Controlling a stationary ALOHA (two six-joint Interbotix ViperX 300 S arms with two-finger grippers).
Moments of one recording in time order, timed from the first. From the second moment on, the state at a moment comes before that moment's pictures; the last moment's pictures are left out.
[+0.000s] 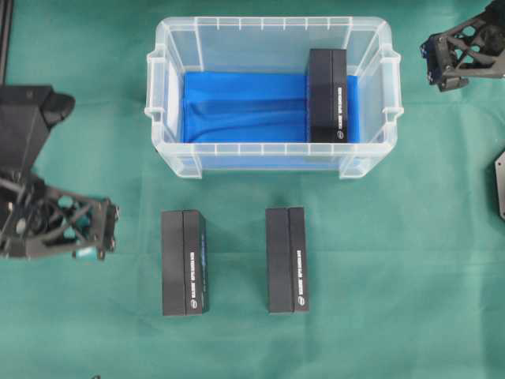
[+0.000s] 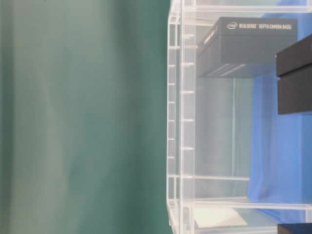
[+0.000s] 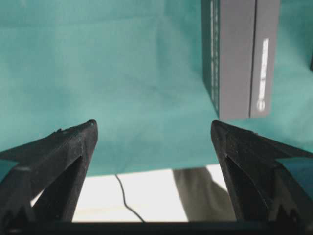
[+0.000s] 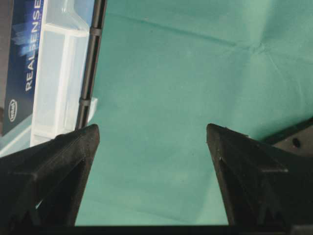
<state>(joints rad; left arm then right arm) -0.34 -0.35 0.33 0.07 1.43 -1.88 -0.37 -0.49 0.50 -0.12 1.31 1.16</state>
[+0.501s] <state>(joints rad) 0.05 -0.48 0.42 0.06 1.45 -1.53 -0.37 -0.49 0.50 -0.12 1.32 1.17</state>
